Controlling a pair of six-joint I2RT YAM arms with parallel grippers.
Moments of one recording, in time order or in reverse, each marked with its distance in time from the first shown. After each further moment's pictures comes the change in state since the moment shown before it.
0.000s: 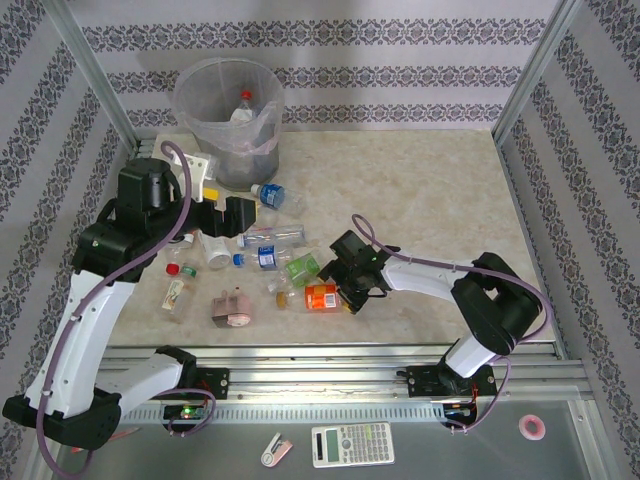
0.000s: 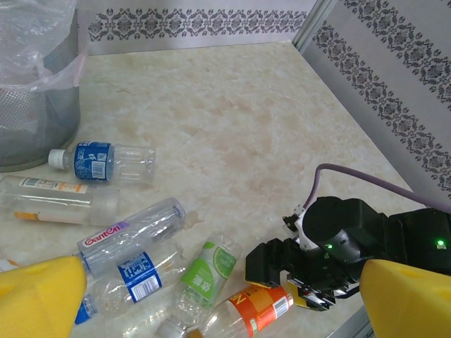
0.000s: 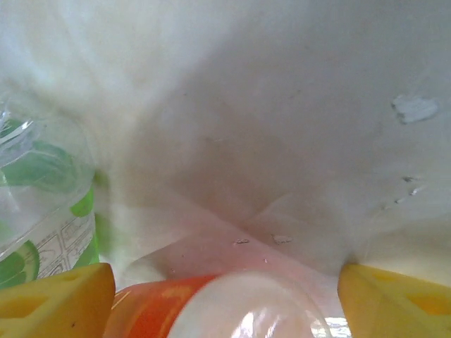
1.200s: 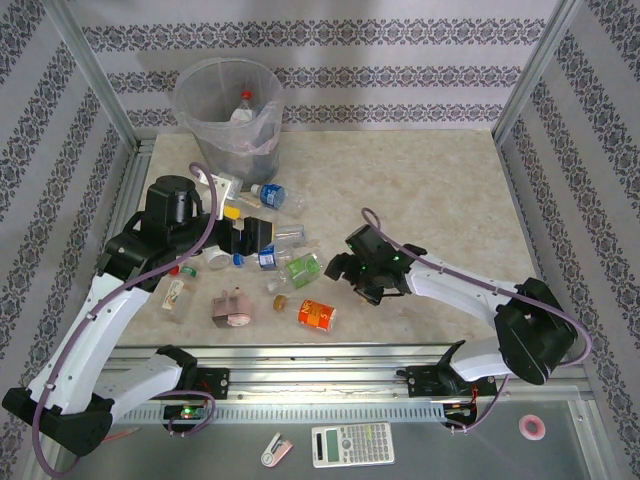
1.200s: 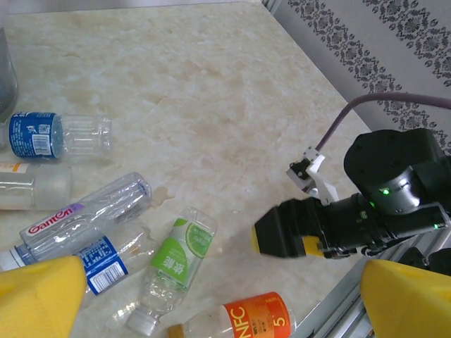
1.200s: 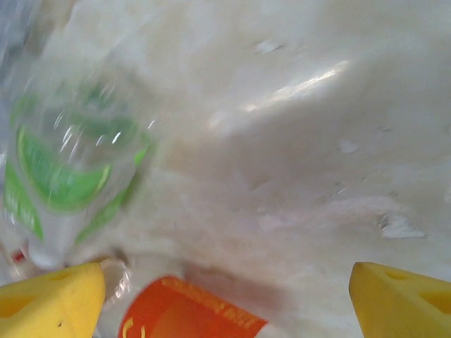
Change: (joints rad) left arm -0.092 -0.042 -0.199 0.124 0.029 -0.017; right arm -0.012 -0.219 0.009 -0.160 0.051 -0.383
